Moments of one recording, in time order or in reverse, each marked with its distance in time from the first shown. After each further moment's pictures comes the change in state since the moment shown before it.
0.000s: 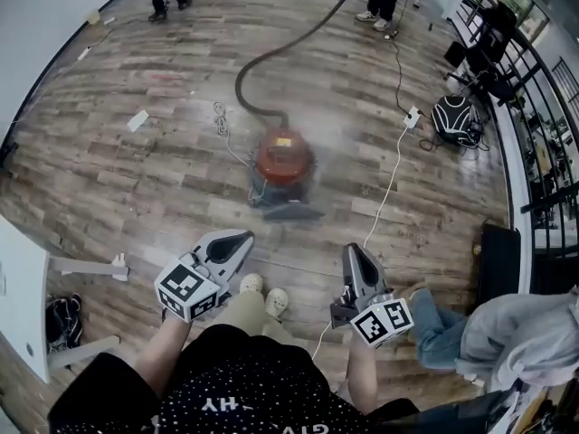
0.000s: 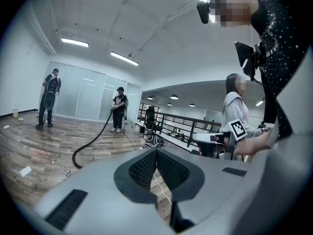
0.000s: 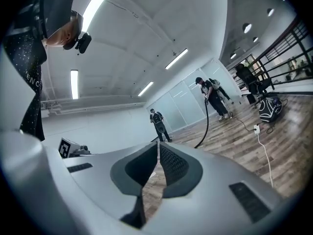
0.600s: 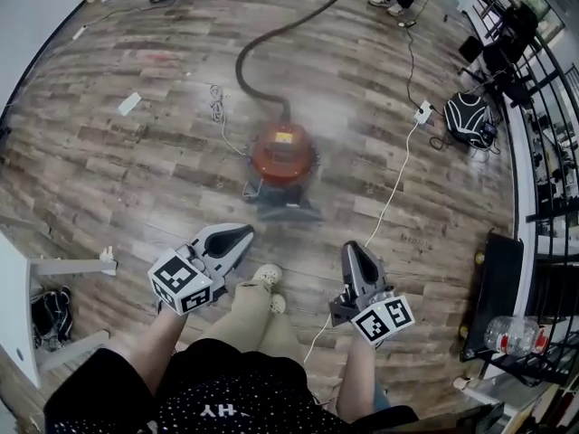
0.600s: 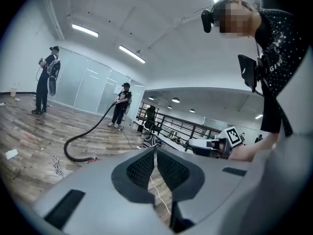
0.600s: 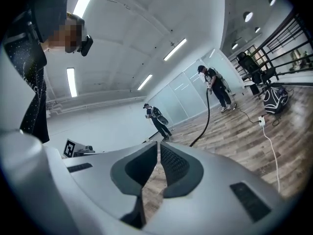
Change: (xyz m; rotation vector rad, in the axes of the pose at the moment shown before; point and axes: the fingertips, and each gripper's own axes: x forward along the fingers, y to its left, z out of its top) left arm 0.082 0.074 -0.035 -0.116 -0.017 -0.052; right arm 0.082 -0.080 -0.034 0.030 0.074 0.038
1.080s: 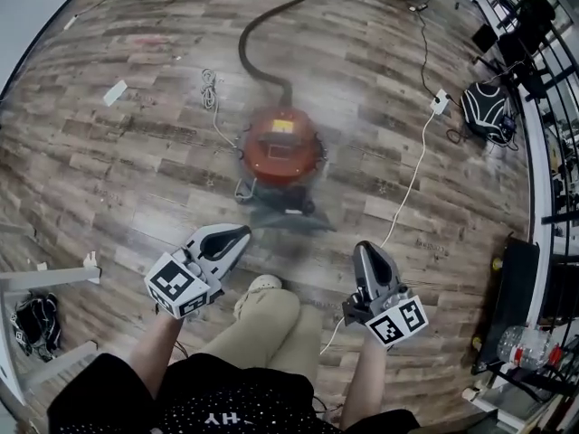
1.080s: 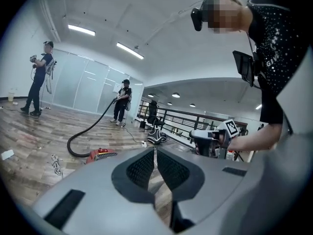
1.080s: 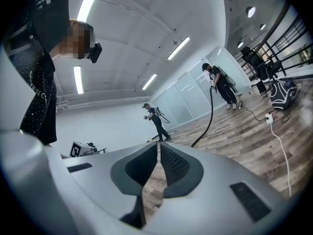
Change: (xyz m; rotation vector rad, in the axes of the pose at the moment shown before) left arm 0.076 0.093 -0.134 0.066 0.027 0.020; right arm 0.047 -0.124 -0.098 -0.035 -0.017 0.077
